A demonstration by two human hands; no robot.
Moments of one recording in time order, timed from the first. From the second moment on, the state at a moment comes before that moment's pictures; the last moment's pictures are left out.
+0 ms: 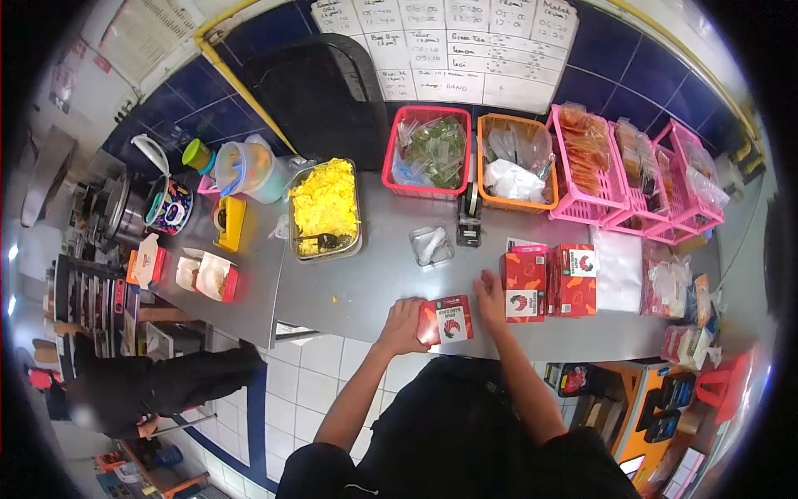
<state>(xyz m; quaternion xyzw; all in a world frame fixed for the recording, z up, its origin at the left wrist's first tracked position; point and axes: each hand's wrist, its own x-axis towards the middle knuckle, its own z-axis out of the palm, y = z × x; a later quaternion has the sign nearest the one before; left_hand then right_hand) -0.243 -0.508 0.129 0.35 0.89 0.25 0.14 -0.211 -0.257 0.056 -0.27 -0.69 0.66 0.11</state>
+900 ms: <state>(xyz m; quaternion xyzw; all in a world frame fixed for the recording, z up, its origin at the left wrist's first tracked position) -0.240 -0.503 0.125 0.33 0.90 0.26 0.13 -0.280 -0.247 0.067 -0.24 -0.73 0.63 0.07</state>
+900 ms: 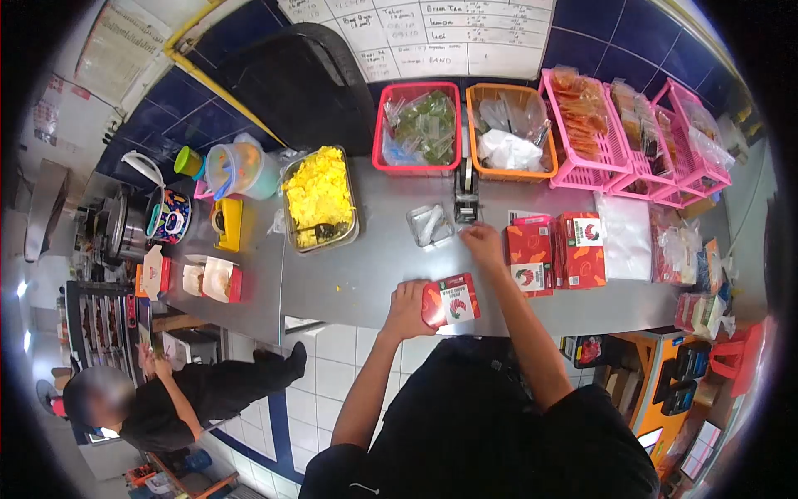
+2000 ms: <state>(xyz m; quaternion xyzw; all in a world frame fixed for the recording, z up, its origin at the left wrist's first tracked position) -0.239 -0.489 0.136 0.34 0.90 0.23 0.16 -0.208 -0.289 0.134 0.02 -0.95 0.31 -0.08</state>
